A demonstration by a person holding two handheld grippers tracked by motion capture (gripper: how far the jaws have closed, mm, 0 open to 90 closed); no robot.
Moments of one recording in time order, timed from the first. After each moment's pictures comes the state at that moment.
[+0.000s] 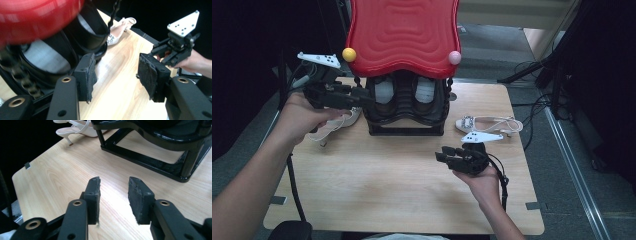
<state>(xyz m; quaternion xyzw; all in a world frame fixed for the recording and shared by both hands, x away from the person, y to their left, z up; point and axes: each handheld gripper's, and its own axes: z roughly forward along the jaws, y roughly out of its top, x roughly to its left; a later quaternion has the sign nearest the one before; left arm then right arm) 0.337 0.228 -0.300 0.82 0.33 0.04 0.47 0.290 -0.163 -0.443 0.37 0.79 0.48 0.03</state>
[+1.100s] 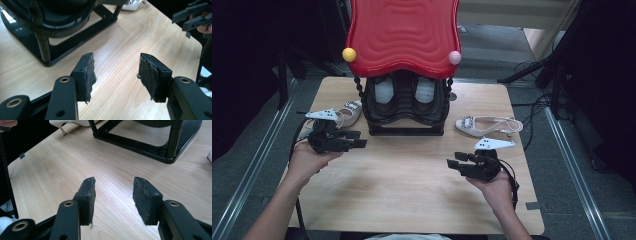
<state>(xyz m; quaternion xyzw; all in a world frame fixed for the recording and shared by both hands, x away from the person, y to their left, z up) 0.315 0.260 -0.437 0.80 0.39 0.01 0.46 0.290 -0.197 -0.467 0.37 0.80 0.47 0.03</state>
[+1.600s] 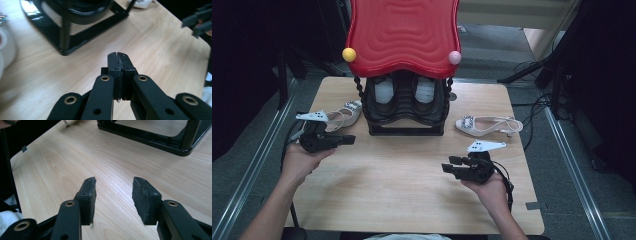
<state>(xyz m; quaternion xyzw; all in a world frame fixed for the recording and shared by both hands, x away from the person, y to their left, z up) 0.321 0.292 -0.452 0.79 0.41 0.02 0.45 0.288 -0.183 -0.477 0.37 0.81 0.46 0.01</state>
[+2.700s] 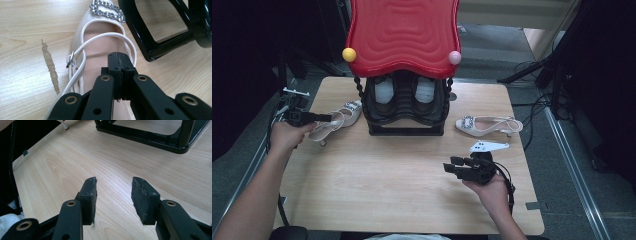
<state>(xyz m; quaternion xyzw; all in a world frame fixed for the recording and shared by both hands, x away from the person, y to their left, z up) 0.407 0.377 -0.480 0.72 0.57 0.02 0.39 0.287 -0.189 -0.478 0.38 0.80 0.46 0.01</state>
